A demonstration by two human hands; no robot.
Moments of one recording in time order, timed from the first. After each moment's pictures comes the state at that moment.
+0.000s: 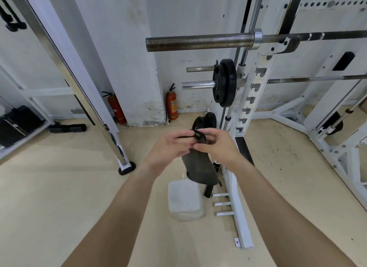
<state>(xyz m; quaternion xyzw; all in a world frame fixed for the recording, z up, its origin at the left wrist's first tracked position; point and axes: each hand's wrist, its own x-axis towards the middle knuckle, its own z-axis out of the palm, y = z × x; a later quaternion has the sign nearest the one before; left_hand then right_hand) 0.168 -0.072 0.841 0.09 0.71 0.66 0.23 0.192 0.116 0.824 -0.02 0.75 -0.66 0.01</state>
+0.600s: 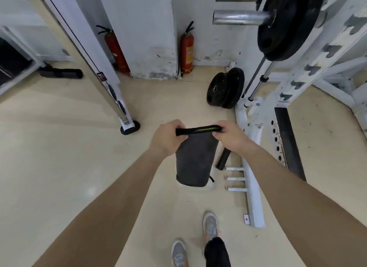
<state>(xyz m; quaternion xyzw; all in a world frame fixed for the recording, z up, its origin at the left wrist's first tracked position) 0.003 -0.127 0.572 0.03 0.91 0.38 0.14 0.014 0.095 0.569 0.06 0.87 -0.46 0.17</state>
